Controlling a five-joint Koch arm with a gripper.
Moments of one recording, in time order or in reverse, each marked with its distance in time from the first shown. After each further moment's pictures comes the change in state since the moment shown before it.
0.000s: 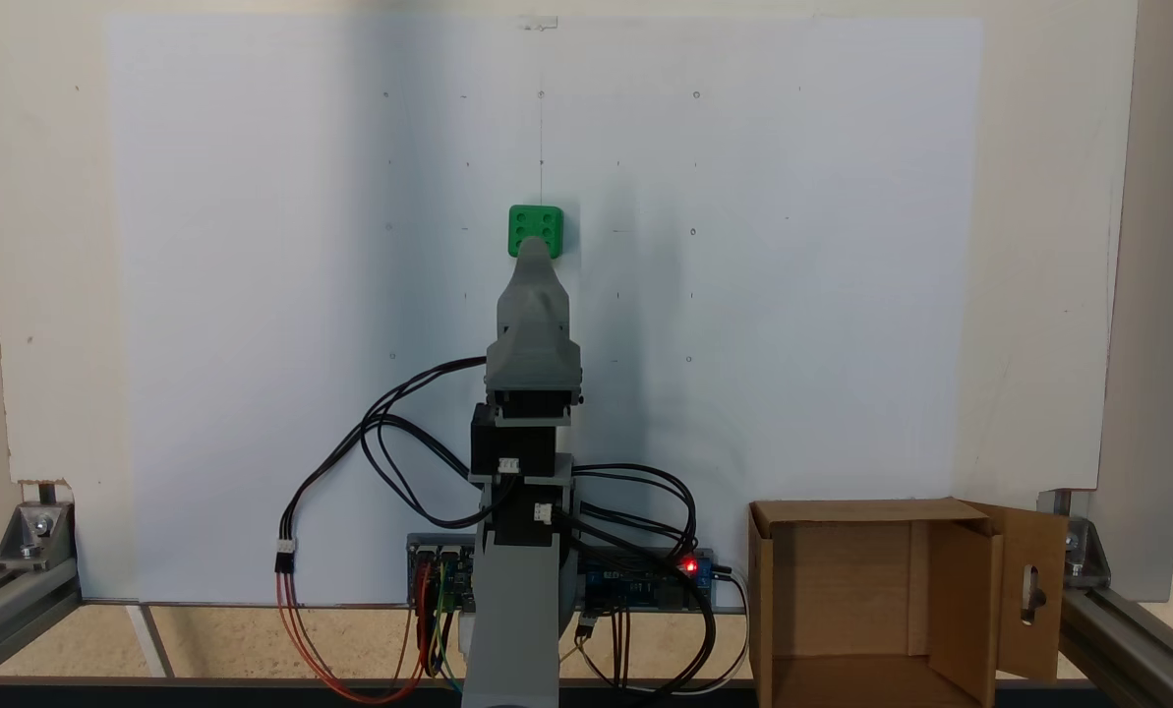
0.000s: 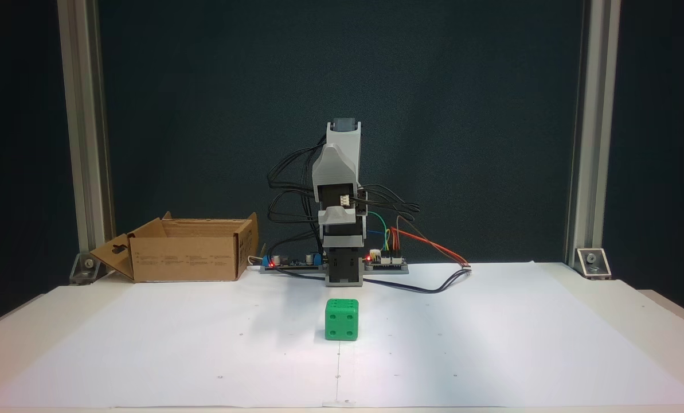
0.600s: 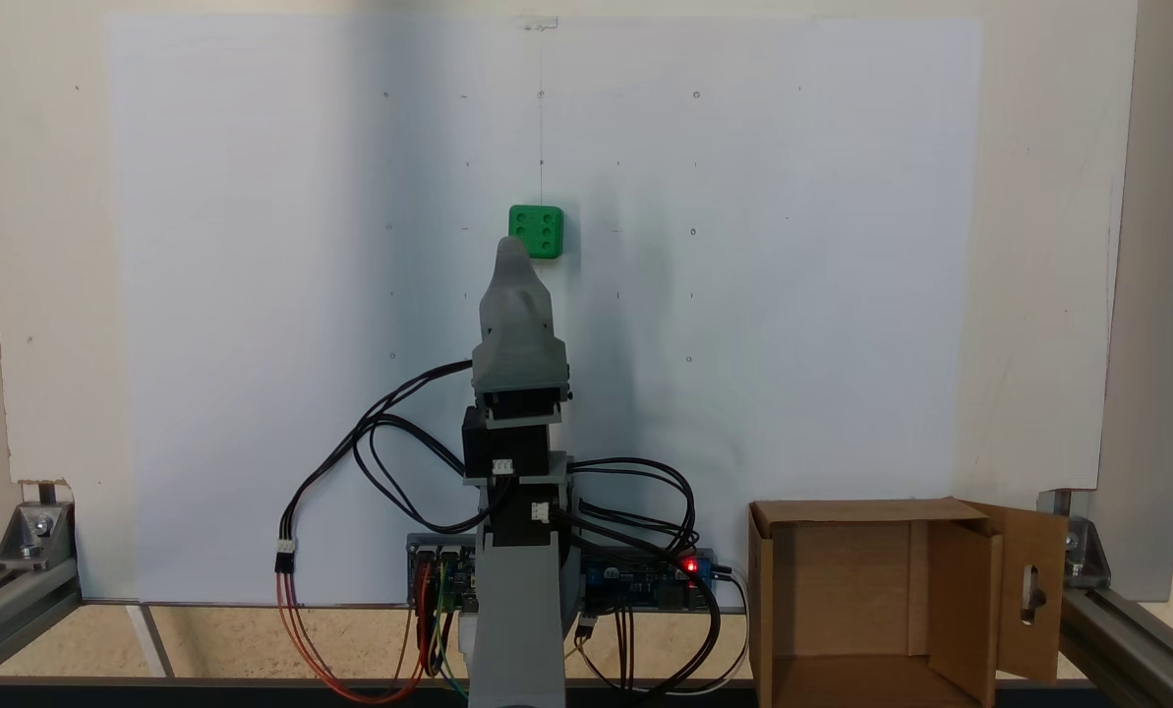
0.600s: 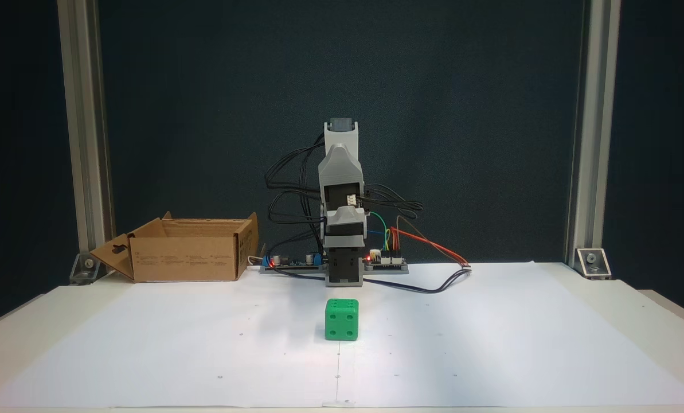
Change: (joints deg) arm -3.9 0.0 0.0 0.0 1.7
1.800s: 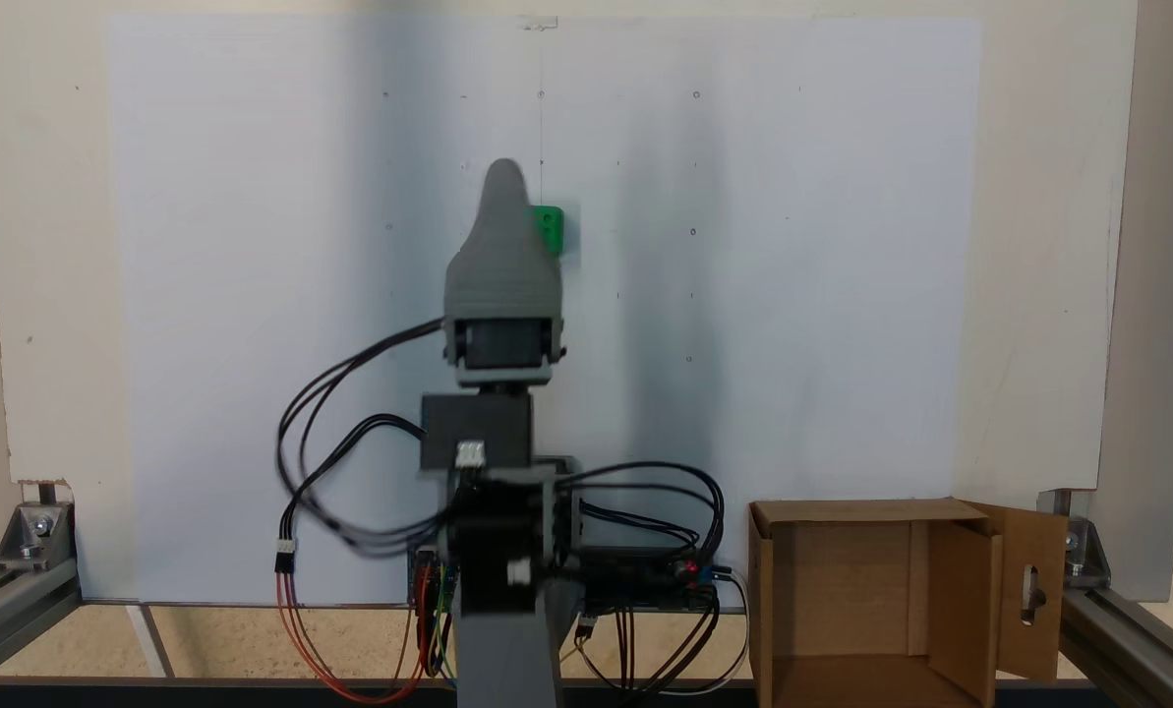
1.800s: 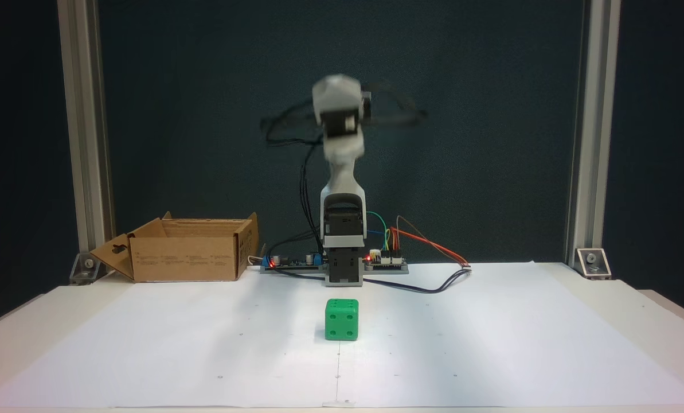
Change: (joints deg) arm -0.6 0.0 -65.6 90.4 1.1
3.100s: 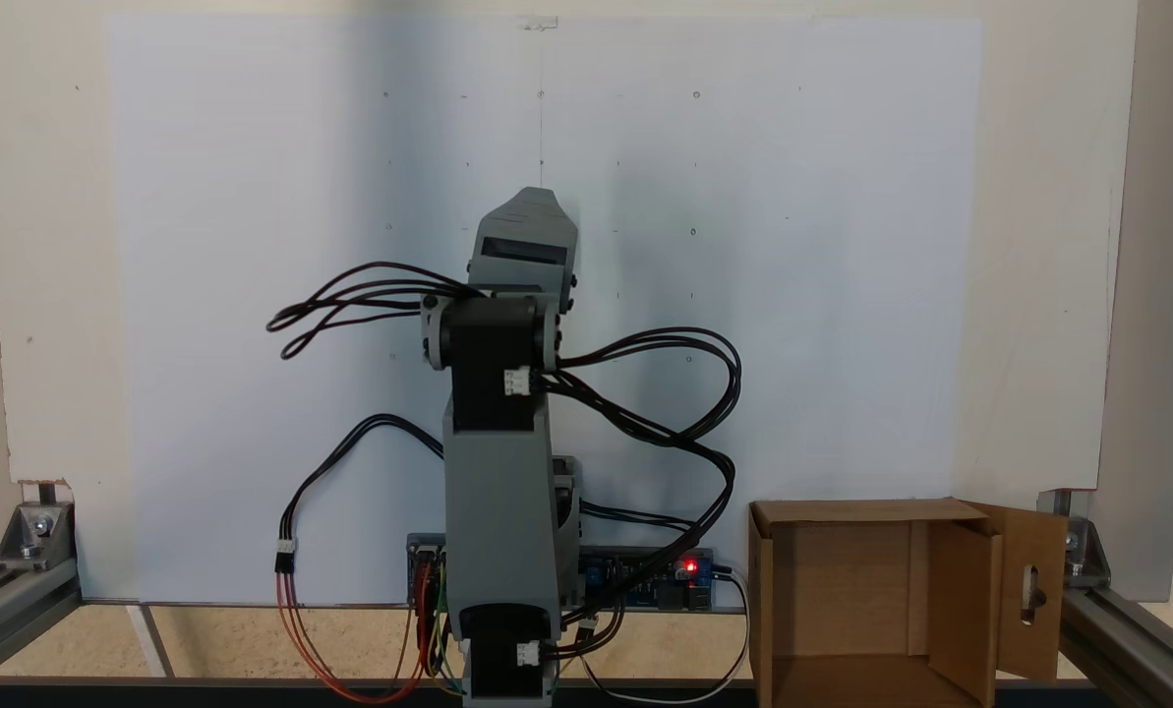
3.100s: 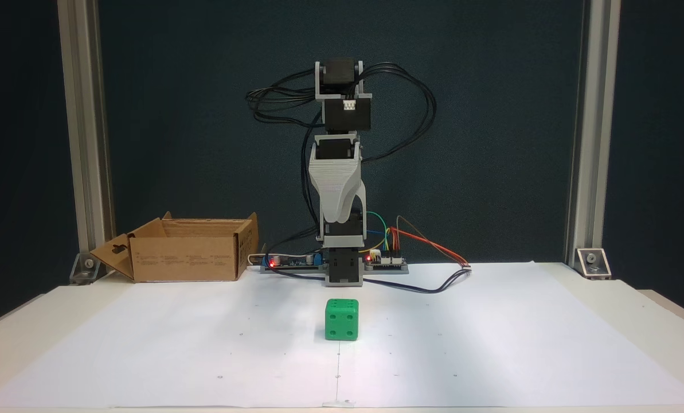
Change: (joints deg) arm 2.5 -35.8 -32.7 71.9 0.7
